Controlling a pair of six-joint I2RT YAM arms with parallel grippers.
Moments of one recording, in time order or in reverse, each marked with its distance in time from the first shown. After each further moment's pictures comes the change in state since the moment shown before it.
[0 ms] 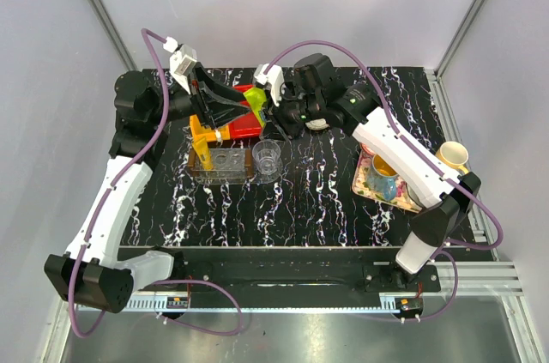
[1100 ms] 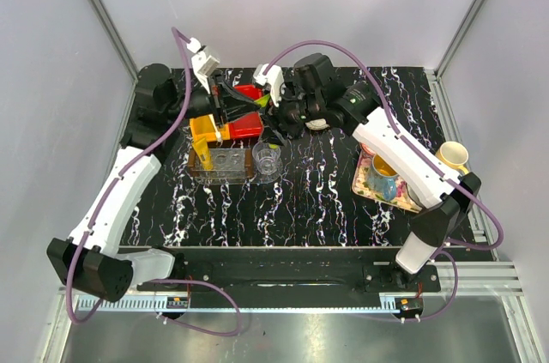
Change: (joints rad) left arm -0.101 0.072 0.059 -0.200 -0.095 0.169; right arm 0.008 0.000 0.015 -0.014 0.018 -0.012
